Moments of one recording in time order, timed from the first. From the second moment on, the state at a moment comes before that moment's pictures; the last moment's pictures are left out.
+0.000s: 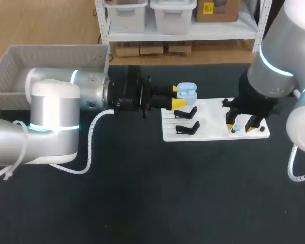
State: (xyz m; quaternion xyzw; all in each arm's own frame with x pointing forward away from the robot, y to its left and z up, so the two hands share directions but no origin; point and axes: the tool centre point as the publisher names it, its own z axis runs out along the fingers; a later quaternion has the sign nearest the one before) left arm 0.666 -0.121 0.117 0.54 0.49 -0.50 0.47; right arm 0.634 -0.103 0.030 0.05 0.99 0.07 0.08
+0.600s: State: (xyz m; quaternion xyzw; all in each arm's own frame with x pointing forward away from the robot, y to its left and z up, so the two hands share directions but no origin) left arm 0.666 -0.121 0.117 0.54 0.49 -0.50 0.47; right arm 0.641 -0.108 0.018 0.07 0.99 0.08 0.08
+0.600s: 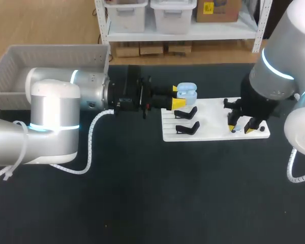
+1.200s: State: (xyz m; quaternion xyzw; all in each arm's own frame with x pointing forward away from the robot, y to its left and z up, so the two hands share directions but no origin) left arm 0.666 -0.121 0.117 0.54 0.49 -0.50 0.47; right arm 0.645 -0.106 0.017 0.08 0.99 0.09 0.08
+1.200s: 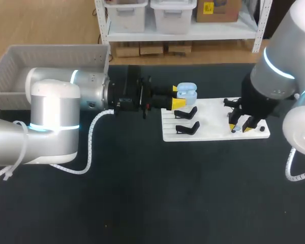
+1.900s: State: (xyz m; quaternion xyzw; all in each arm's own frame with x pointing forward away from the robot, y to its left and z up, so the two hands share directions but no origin) left arm 0.666 -0.121 0.117 0.54 0.49 -0.50 0.47; right arm 0.645 -0.103 0.014 0.08 0.99 0.08 0.07
